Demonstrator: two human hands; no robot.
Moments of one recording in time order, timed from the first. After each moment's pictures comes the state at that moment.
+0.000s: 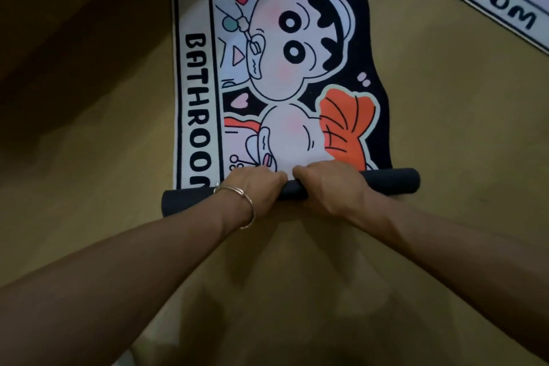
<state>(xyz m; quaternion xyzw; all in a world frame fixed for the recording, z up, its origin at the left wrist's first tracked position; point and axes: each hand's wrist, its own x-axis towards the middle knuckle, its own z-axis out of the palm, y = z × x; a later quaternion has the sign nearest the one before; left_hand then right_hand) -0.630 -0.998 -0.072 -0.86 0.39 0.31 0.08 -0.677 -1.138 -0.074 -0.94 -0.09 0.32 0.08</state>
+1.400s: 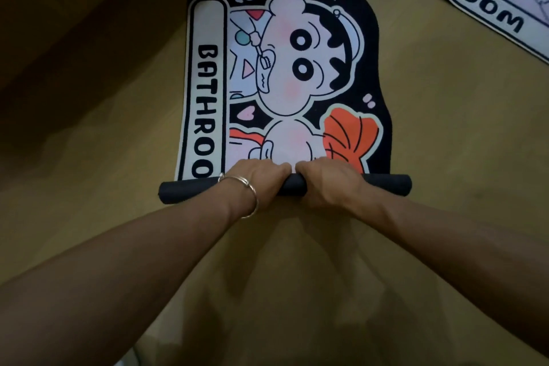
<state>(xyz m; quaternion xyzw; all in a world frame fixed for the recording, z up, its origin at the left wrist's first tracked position) -0.626 -0.998 -0.078 -0.86 0.42 0.29 0.06 -0.675 -1.135 -0.077 -0.92 -0.01 0.36 0.14</state>
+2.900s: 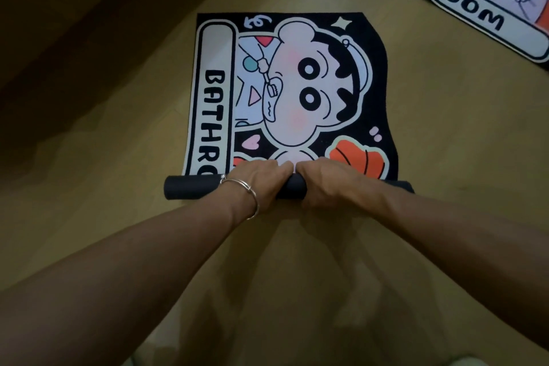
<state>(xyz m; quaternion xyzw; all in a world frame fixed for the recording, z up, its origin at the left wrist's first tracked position) -0.632 -1.005 -0.085 -0.85 0.45 0.26 0.05 -0.681 -1.145 -0.073 -0.91 0.01 0.39 0.15</state>
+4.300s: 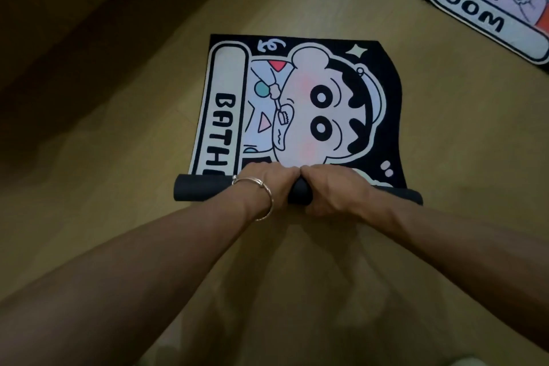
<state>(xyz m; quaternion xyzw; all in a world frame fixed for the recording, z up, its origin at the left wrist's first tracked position) -0.640 -1.019 -0.082 -0.86 0.42 0.28 0.04 -0.694 -1.149 -0.075 -0.92 0.00 0.36 0.15</state>
